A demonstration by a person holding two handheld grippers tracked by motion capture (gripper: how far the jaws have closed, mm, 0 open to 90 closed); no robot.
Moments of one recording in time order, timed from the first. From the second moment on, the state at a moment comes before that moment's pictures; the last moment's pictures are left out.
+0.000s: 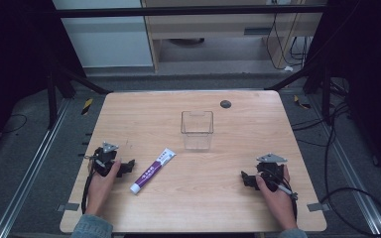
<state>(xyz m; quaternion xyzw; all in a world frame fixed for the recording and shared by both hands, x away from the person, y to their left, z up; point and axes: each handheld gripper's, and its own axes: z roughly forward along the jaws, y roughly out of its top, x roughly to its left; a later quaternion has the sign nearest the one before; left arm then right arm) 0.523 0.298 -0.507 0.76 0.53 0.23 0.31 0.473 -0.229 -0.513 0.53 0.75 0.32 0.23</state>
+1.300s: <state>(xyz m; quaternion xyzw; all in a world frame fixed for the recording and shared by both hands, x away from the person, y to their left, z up) 0.480 0.229 -0.440 0.85 0.41 0.18 0.27 0.470 -0.229 -0.513 0.53 0.75 0.32 0.23</state>
